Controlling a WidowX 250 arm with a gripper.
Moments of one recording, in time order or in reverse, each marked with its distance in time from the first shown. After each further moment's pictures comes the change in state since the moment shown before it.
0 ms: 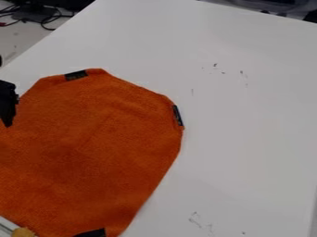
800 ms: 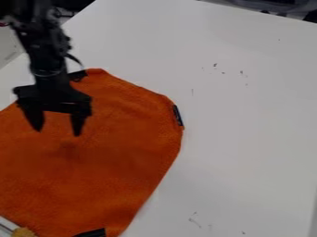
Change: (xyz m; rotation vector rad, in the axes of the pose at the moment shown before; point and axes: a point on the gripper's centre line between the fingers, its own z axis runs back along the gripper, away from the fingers) arm -0.011 -0.123 0.003 0.009 0.005 -0.181
